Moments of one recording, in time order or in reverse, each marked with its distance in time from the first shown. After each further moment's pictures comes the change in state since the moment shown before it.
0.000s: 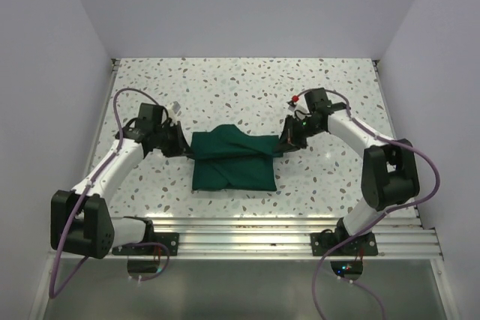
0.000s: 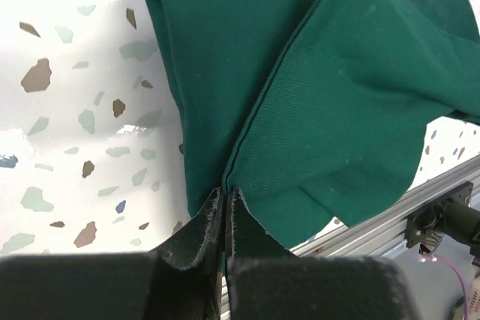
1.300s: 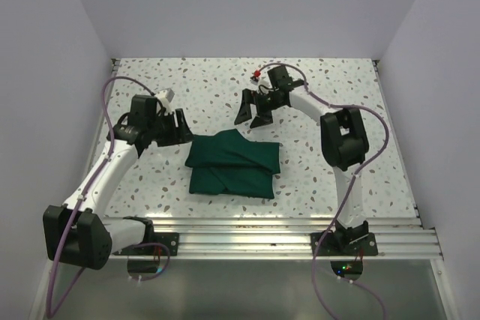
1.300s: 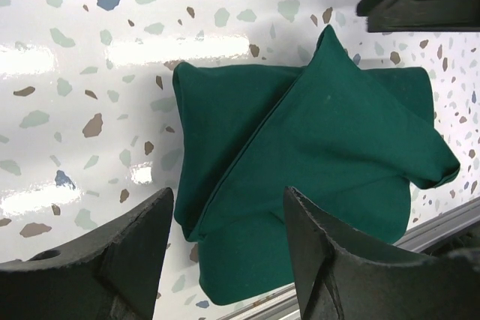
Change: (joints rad) left arm -0.003 -0.068 0.087 -0.001 -0.097 0.034; right arm 0.138 0.503 0.552 0.142 -0.019 -0.075
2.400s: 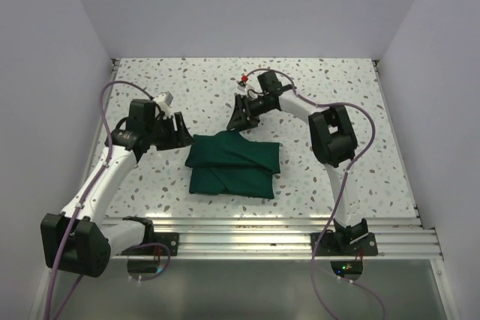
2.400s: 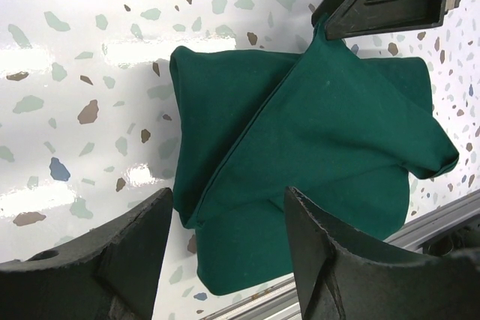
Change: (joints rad) left arm 0.000 -0.058 -0.049 -0.007 0.006 -0.008; right arm 0.051 0.145 0.061 0.095 -0.222 0.019
